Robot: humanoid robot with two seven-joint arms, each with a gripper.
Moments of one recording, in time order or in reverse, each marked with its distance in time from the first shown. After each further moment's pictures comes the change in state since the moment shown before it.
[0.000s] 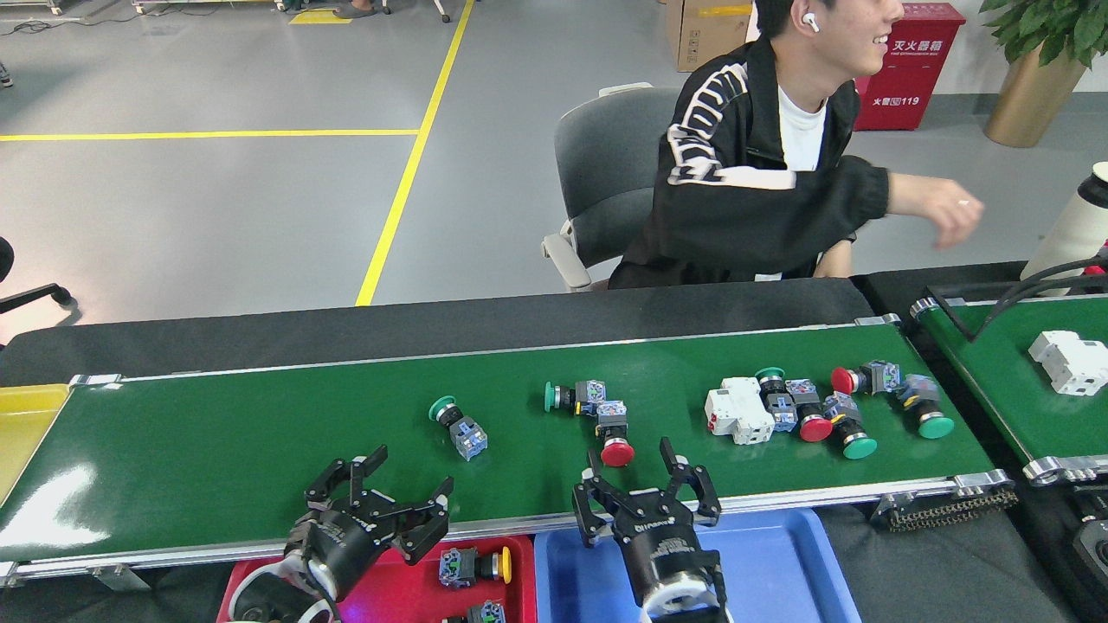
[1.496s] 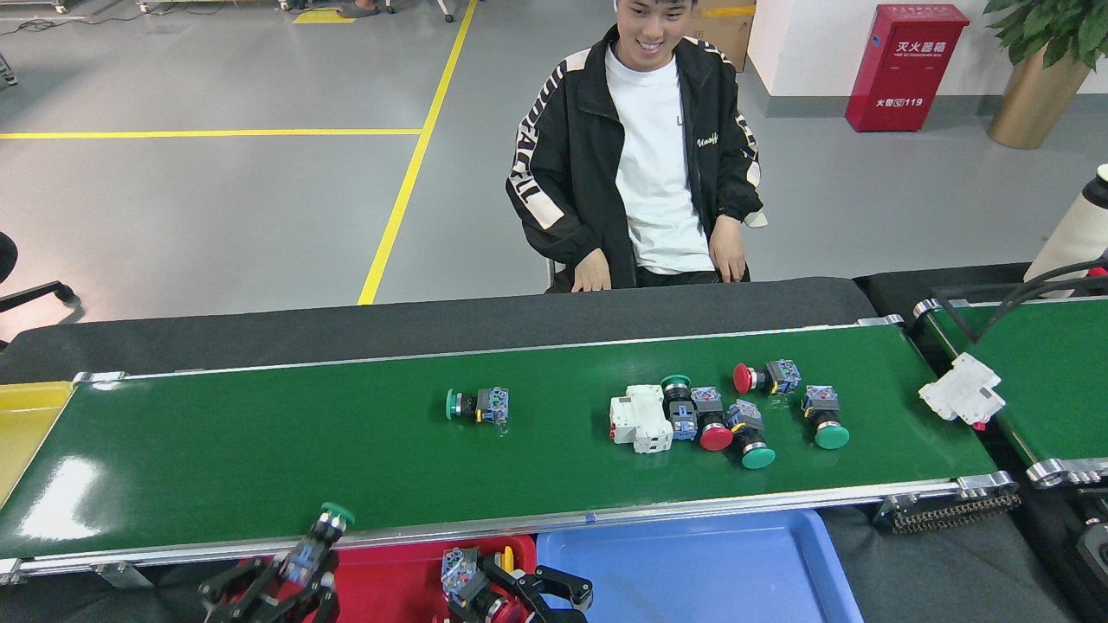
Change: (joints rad) left arm 0.609 0.228 0.235 -0.440 0.263 -0.209 0.080; right arm 0.180 -0.148 0.231 -0.388 -0.099 -0.463 0.131
